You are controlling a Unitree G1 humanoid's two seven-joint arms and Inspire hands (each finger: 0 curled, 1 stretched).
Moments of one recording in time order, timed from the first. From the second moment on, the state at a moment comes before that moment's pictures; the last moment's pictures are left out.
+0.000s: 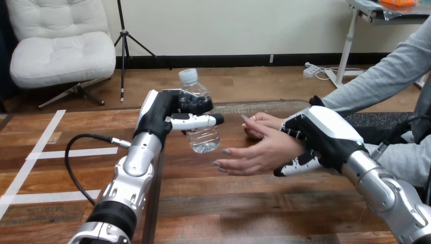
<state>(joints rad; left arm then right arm) -0.72 0.12 -0.02 1.03 0.15 -0.22 0.00 -0.47 -0.50 0.24 0.71 -0.55 -0.41 0.02</state>
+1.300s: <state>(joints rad) -0.73 0.11 -0.03 1.03 0.17 -0.23 0.00 -0.49 -0.47 0.26 0.71 -0.56 -0.39 0.02</state>
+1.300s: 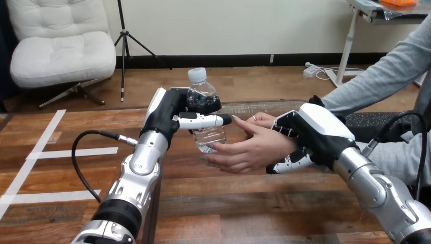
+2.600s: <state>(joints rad) -0.73 0.09 -0.07 1.02 0.19 -0.26 -0.02 -0.50 -0.46 0.27 0.72 -0.55 -0.39 0.02</state>
